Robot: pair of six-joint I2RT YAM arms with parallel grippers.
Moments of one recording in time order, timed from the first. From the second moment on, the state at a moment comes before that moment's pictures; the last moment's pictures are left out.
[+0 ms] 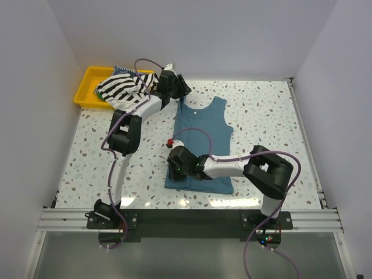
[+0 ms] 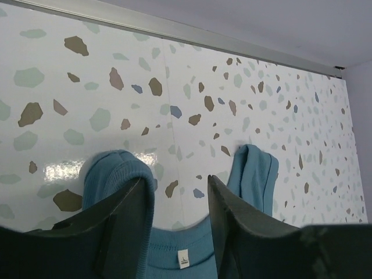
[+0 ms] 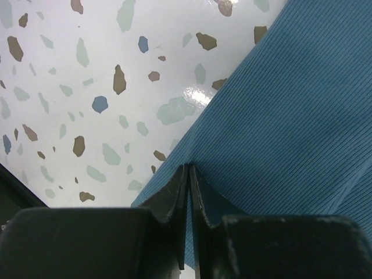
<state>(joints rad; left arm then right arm) -0.37 2.42 1.97 0.01 0.10 -0.65 1.08 1.82 0.97 -0.01 0.05 0.67</state>
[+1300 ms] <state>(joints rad) -0.25 2.14 1.74 -0.11 0.08 -0.67 0.74 1.79 1.08 -0.24 0.08 0.66</state>
